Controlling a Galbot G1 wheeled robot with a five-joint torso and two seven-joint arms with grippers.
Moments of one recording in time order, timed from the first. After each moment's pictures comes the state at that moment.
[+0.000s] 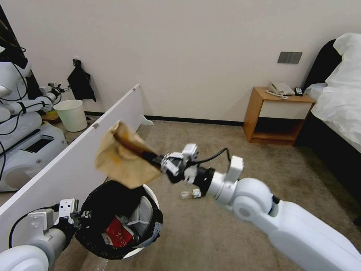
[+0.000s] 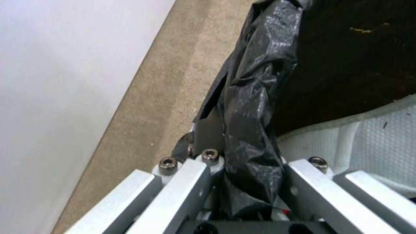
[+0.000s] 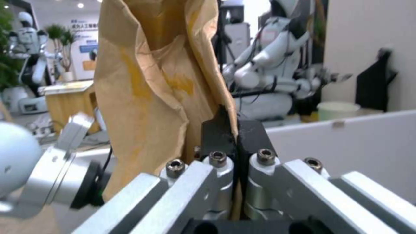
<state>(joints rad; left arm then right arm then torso) 1.60 -0.92 -0.81 -2.32 -1.03 0.74 -0.46 -0.51 0.89 -0.36 2.03 0.99 -0.10 -0.24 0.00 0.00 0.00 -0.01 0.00</state>
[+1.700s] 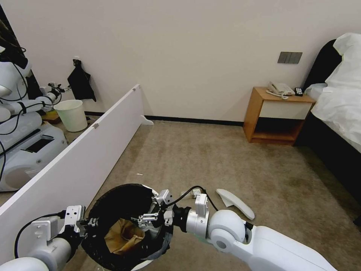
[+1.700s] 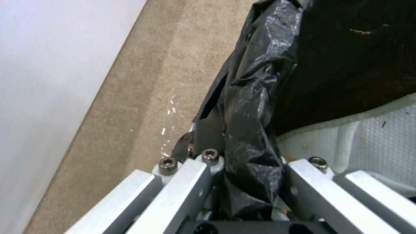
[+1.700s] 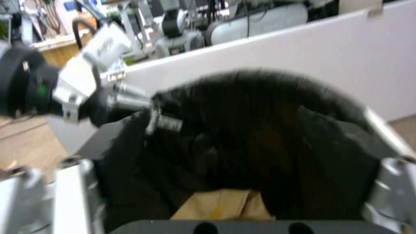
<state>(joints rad) 1.68 -0.92 -0.79 -2.42 -1.05 0.74 -0.49 -0.56 0.95 -0.53 1.93 0.92 -0.16 -0.18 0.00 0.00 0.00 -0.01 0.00</state>
